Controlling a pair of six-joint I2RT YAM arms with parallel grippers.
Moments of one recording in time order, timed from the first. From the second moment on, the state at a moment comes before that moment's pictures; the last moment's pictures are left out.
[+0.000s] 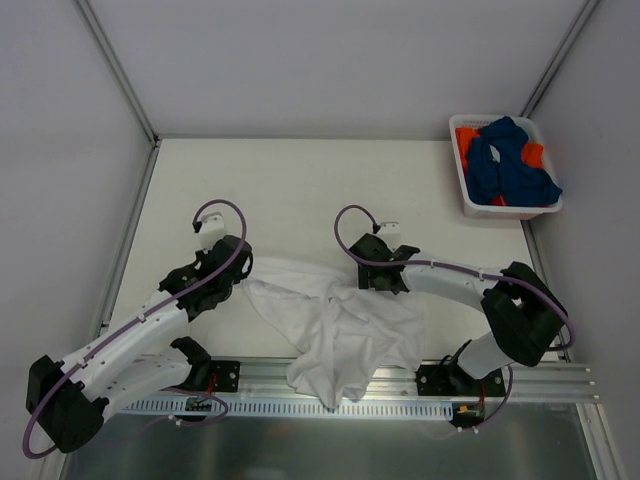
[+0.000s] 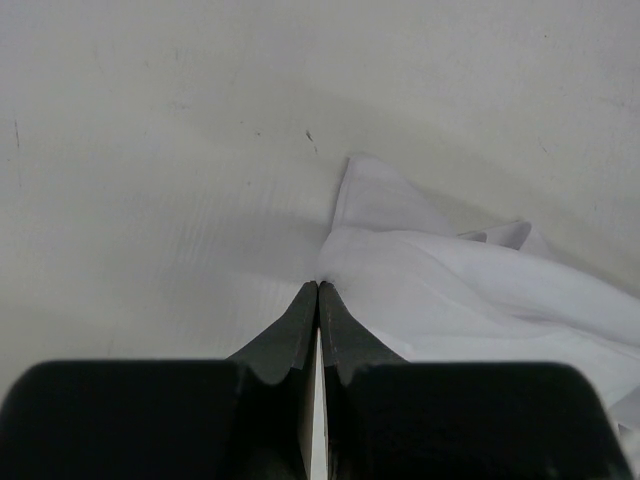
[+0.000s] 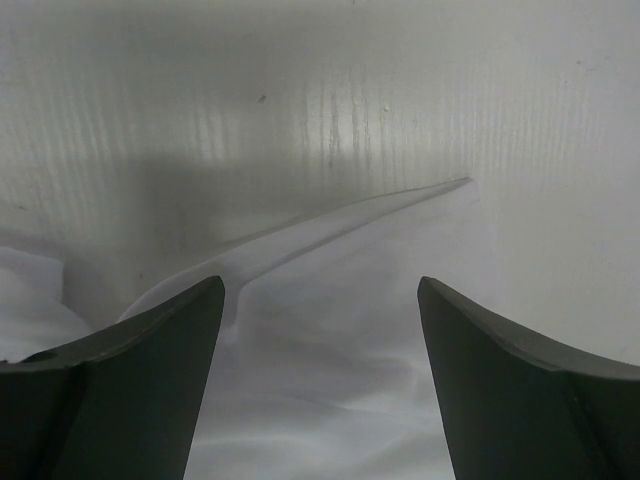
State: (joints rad) left arm -0.66 0.88 0.65 -0.65 -0.63 -0.73; right arm 0.84 1.51 0.85 -0.57 0.53 0.73
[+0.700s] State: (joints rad) left arm -0.66 0.88 0.64 -0.66 -0.66 -0.72; right arm 0.79 1.60 0.87 -0.51 0.47 0.75
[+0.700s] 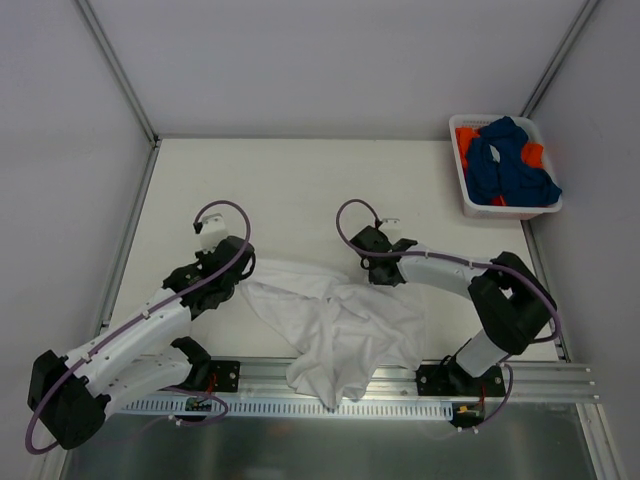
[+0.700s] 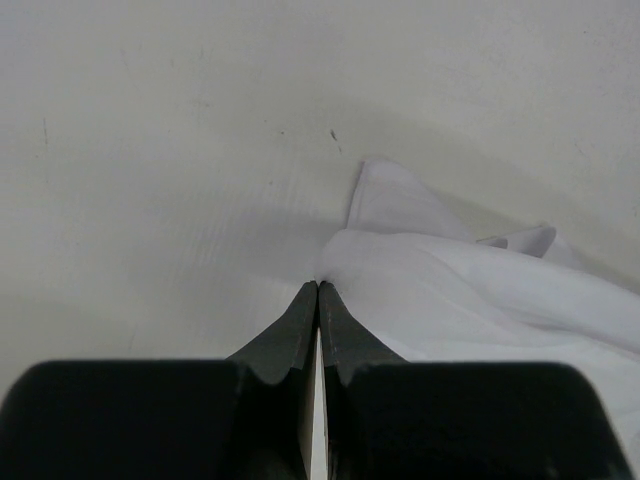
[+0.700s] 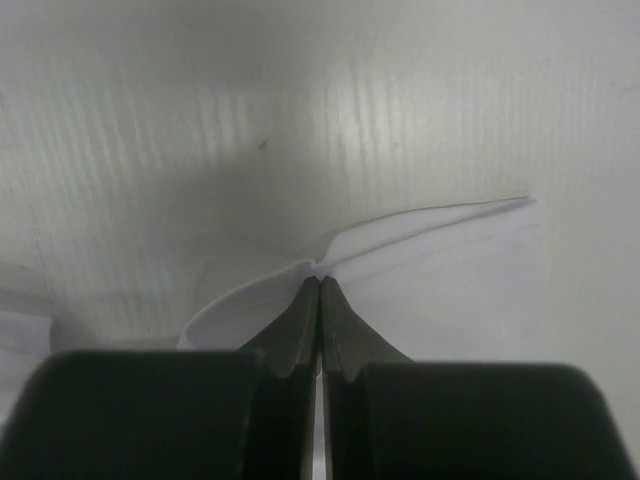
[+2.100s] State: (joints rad) left arm -0.66 0.95 1.69 -0.66 -0.56 -0.24; right arm 0.52 1.22 2.22 -1.00 0.48 0.15
